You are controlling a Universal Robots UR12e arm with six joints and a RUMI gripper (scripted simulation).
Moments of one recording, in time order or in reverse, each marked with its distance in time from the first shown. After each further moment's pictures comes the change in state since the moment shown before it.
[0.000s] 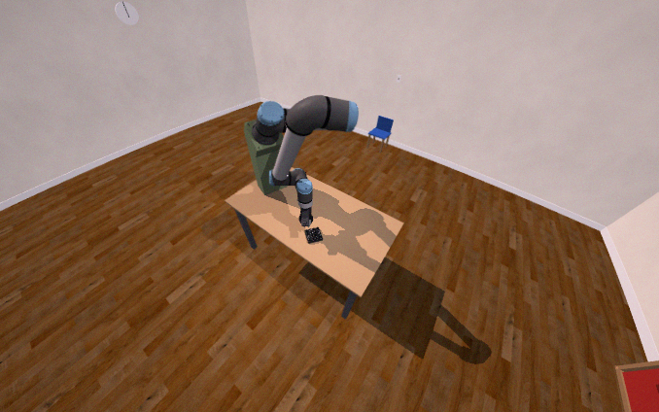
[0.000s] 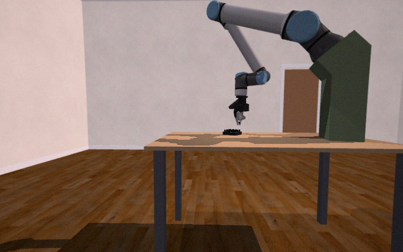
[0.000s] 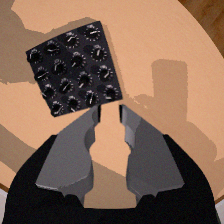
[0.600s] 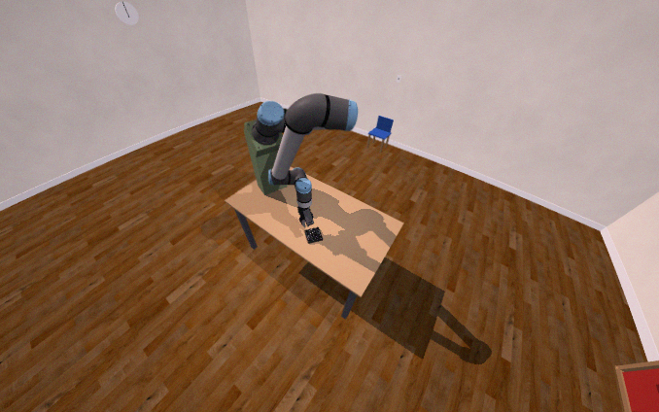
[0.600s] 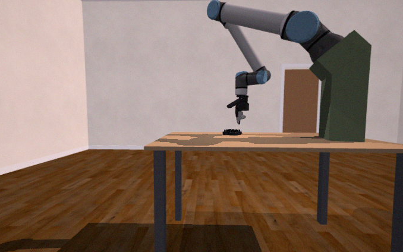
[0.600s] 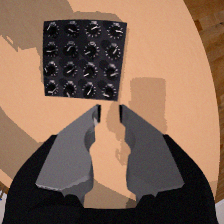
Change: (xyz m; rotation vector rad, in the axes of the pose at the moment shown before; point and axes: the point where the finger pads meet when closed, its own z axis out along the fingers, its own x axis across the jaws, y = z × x) arm -0.001 0.000 -0.005 0.002 0.002 -0.376
